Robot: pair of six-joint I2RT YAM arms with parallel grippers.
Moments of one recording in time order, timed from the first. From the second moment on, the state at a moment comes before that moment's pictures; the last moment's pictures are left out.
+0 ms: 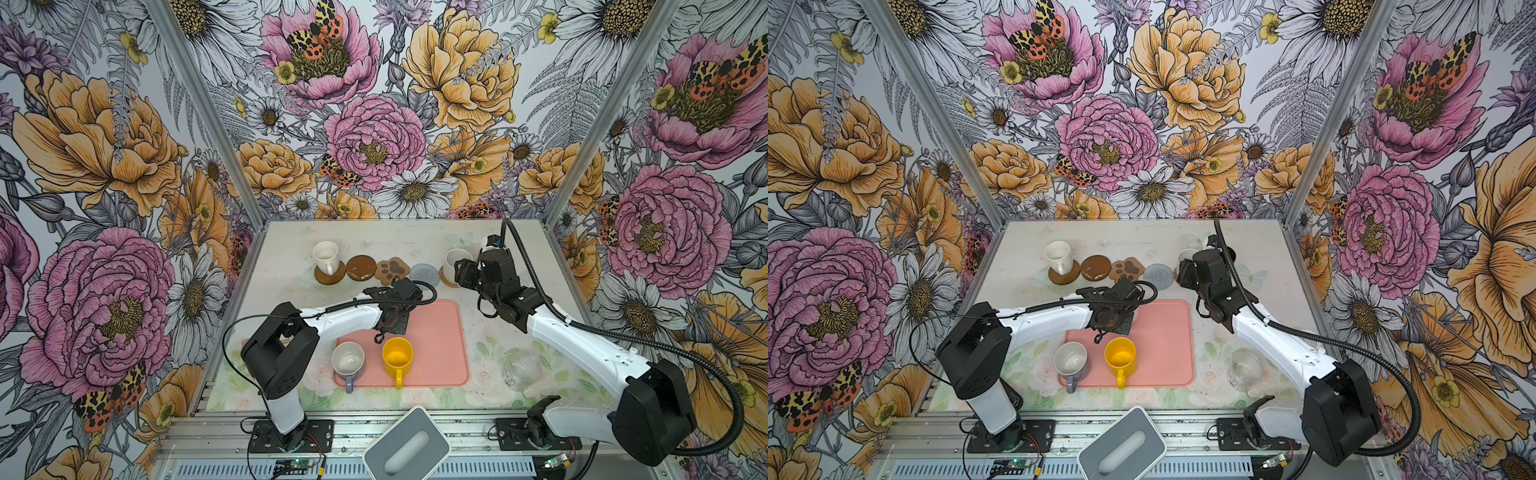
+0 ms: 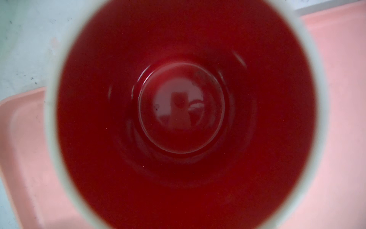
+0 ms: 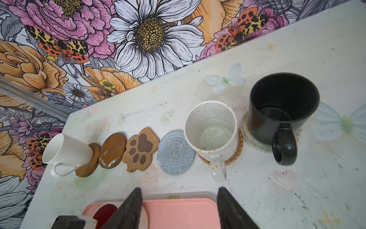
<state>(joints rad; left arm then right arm) -0.82 1.73 1.15 -0.65 -0.23 -0.55 0.46 1.28 0.92 -0.20 0.19 0.61</state>
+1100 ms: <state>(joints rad) -0.59 1.69 1.31 -0.65 -0.31 -0.44 0.45 1.29 0.92 -0.20 0.17 0.61</state>
